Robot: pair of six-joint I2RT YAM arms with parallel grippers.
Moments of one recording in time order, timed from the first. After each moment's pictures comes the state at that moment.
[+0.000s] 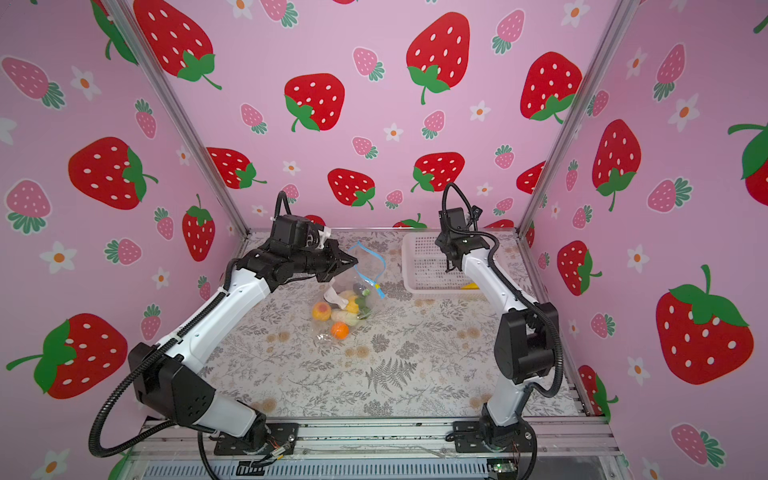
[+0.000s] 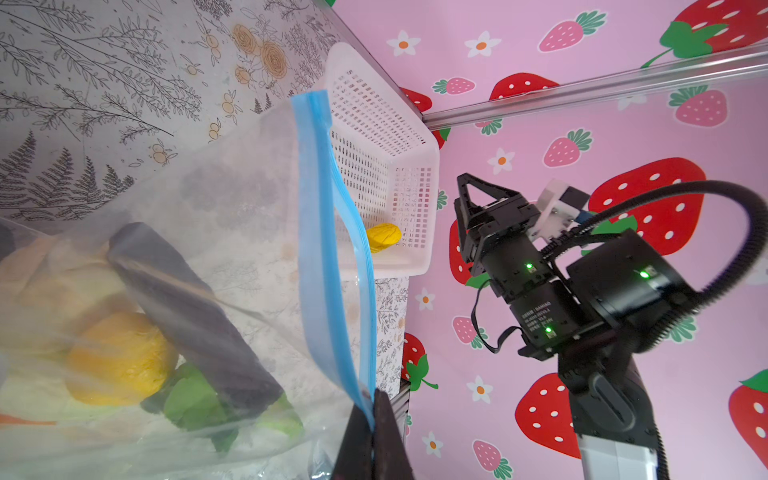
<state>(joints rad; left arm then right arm) -0.40 1.53 1.48 -0.59 0.54 -0.96 0.35 1.77 1.55 -0.51 0.40 0.72</state>
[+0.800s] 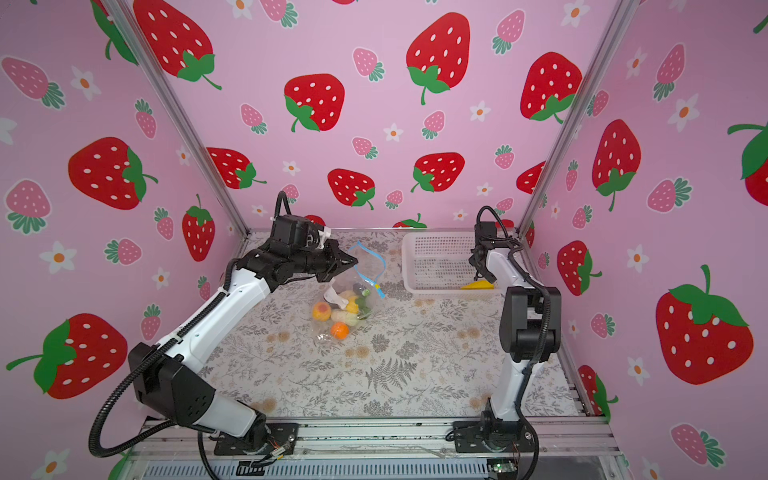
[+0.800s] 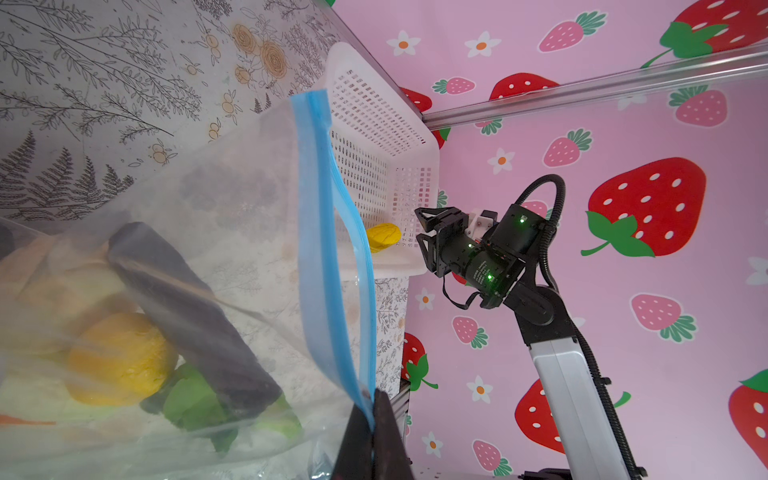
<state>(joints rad) -0.40 1.53 1.48 -0.59 0.54 -0.96 0.10 1.92 1.53 -0.67 0.32 0.83</state>
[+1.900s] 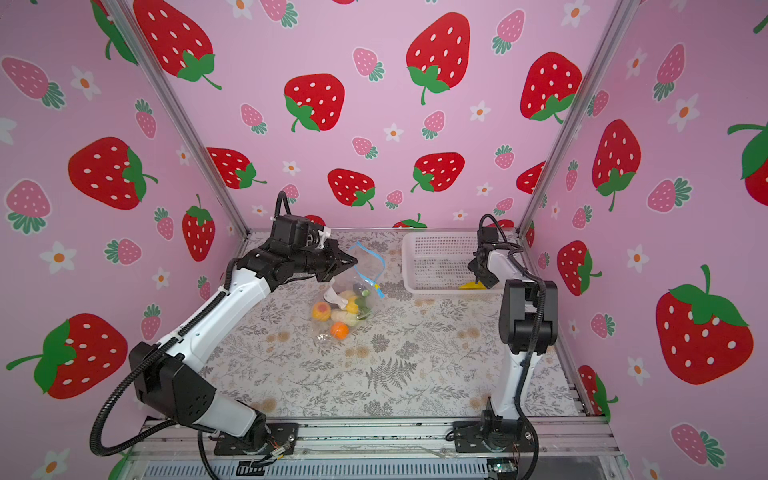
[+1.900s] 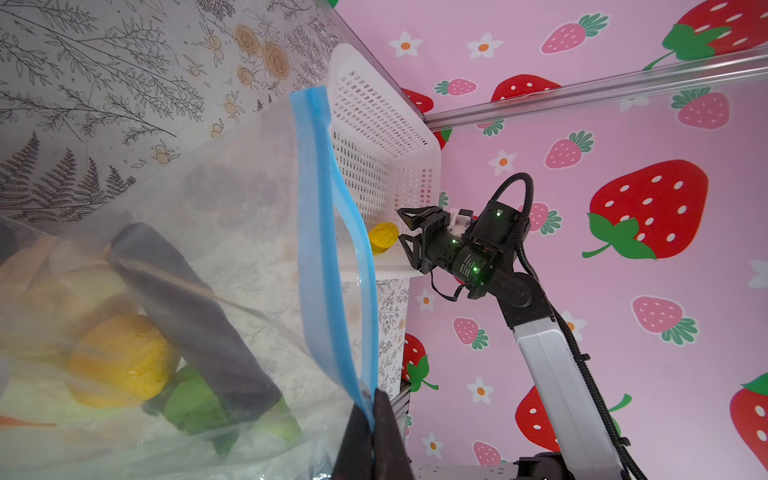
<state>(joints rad) -0.39 1.53 1.48 -0.59 0.55 -0.96 0.07 2.00 1.53 -0.67 0.19 0.87</state>
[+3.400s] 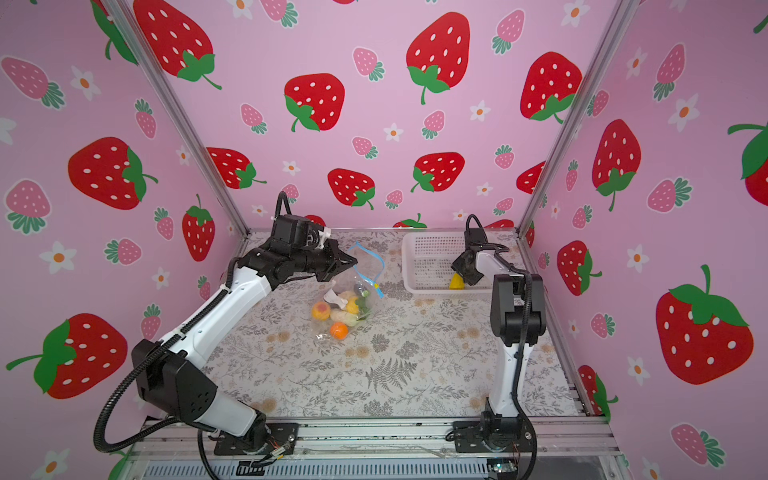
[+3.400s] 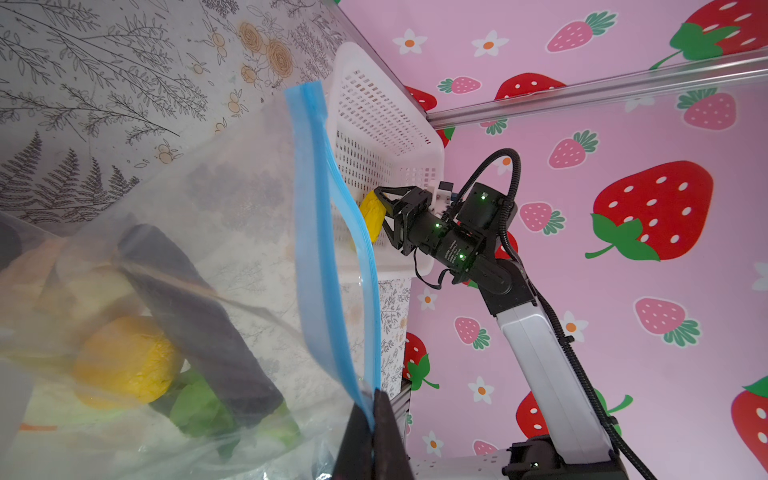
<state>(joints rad) -0.38 1.55 1.48 -0.59 0.56 -0.96 0.14 2.09 1.57 -0.56 0.00 0.80</state>
